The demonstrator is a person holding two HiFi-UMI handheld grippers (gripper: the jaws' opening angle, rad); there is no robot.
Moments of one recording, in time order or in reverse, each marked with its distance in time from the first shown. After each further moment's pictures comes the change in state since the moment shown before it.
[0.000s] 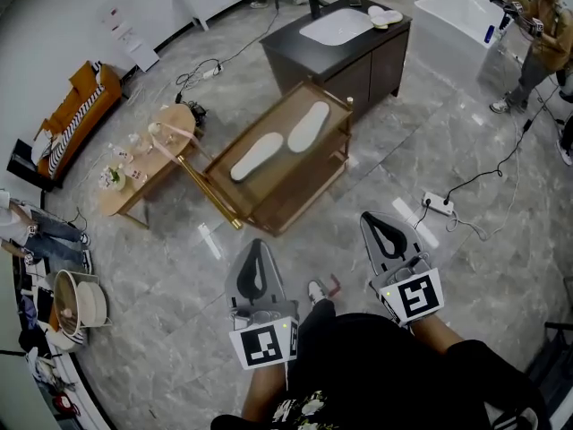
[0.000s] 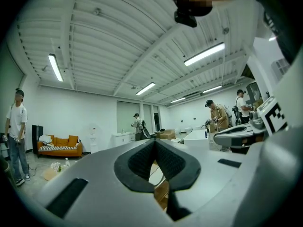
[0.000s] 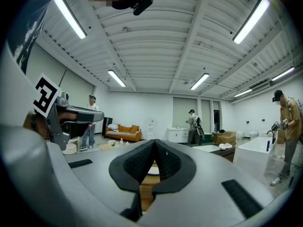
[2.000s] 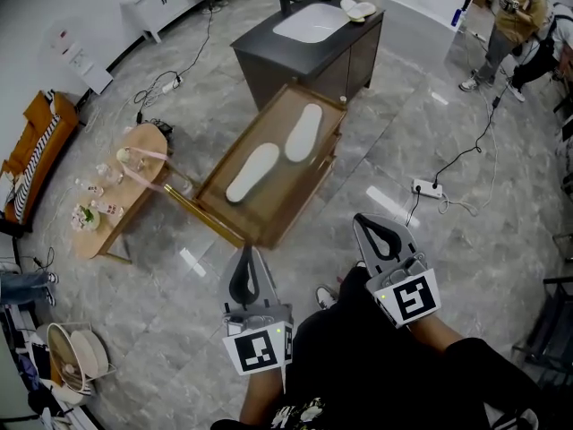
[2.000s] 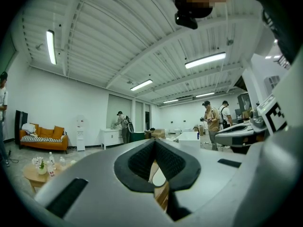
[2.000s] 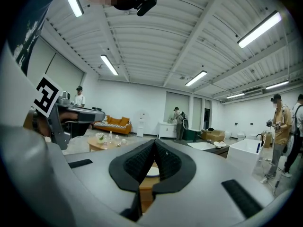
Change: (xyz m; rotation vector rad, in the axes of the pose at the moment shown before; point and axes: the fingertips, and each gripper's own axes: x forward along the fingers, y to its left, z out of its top) left arm 0.077 0.115 -0.048 -0.071 0.007 -0.161; right arm 0.110 0.050 -0.017 -0.040 0.090 -0.150
